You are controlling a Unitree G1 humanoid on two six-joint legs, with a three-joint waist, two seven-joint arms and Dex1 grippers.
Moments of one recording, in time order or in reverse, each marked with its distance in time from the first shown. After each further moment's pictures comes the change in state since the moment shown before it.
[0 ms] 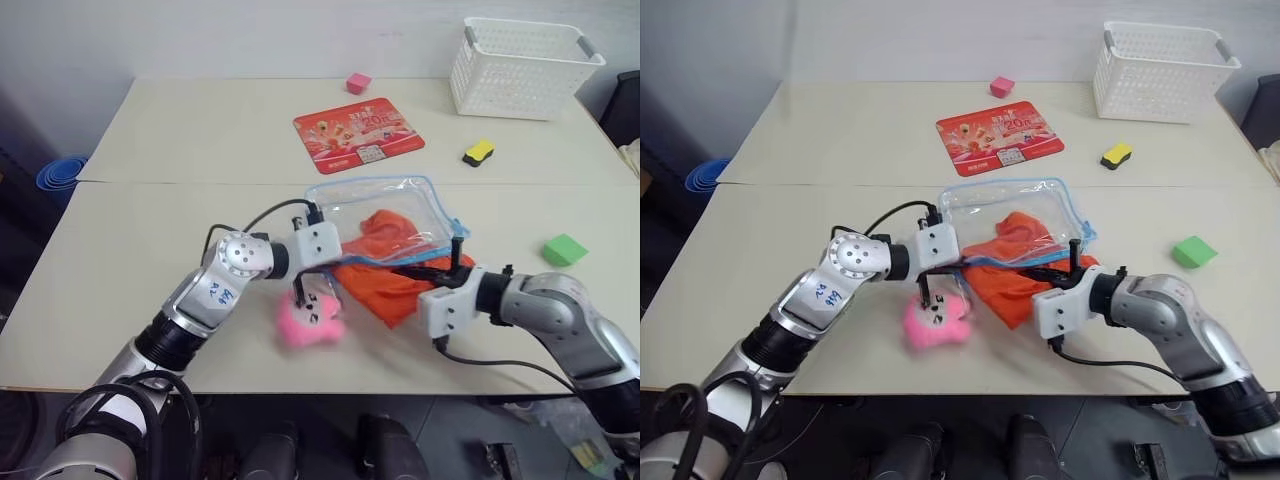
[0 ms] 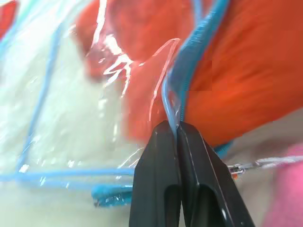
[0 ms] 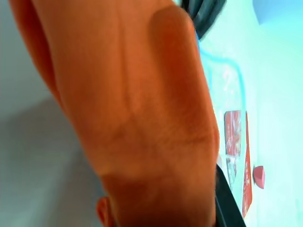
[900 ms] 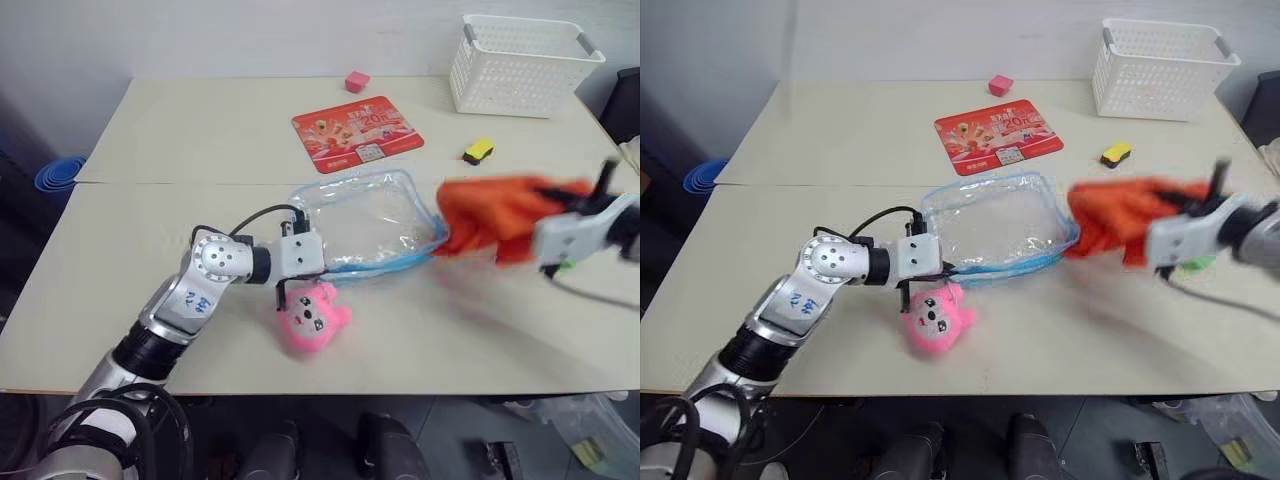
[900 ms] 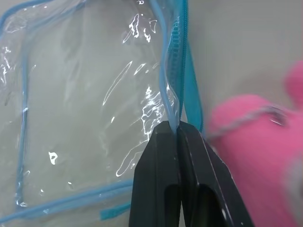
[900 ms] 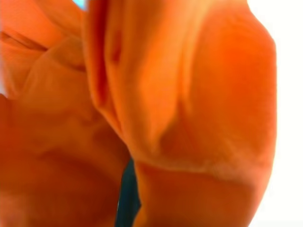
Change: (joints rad) left arm 0.101 0.132 0.071 -0.178 -0.010 -0.056 -0.210; right arm -0.141 -0.222 -0.100 0.650 -0.376 -0.300 -0.430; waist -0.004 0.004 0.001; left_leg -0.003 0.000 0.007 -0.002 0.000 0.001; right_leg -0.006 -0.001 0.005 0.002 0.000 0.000
